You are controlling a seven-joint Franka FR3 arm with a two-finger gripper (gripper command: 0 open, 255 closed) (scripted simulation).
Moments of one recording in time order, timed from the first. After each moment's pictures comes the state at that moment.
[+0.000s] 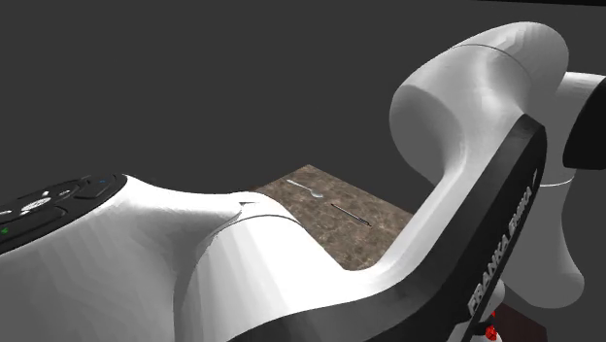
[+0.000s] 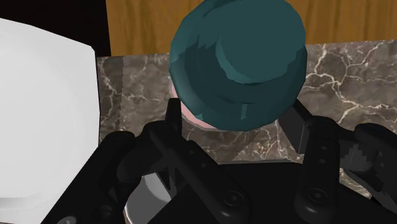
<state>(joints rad) 0.78 0.36 0.46 -1.71 0.06 1.96 1.19</state>
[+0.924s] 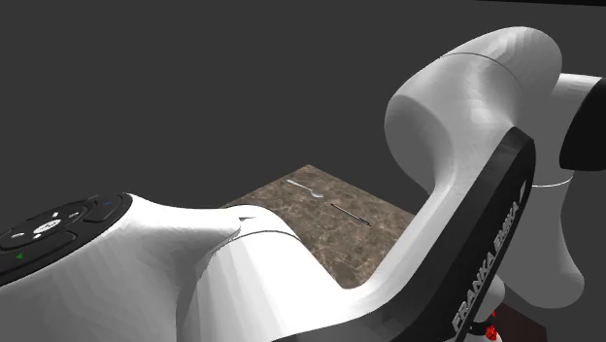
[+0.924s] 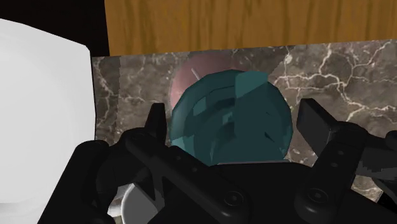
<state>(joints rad) 0.78 0.38 0.46 -1.73 0.05 1.98 1.19</state>
